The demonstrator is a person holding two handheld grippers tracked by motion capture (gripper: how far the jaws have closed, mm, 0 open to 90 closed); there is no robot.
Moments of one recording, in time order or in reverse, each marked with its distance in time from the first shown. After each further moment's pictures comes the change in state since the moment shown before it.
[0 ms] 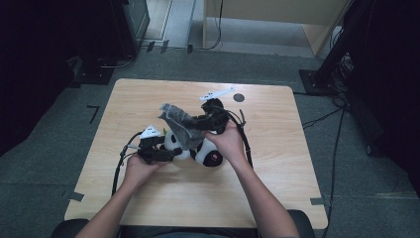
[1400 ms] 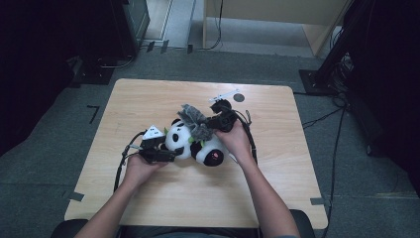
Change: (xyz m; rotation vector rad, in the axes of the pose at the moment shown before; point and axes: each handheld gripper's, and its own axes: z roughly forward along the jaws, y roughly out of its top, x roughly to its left) left arm -0.002 0.001 0.004 0.013 0.008 0.054; right arm -0.060 -0.020 0.005 0.090 -0.152 0.076
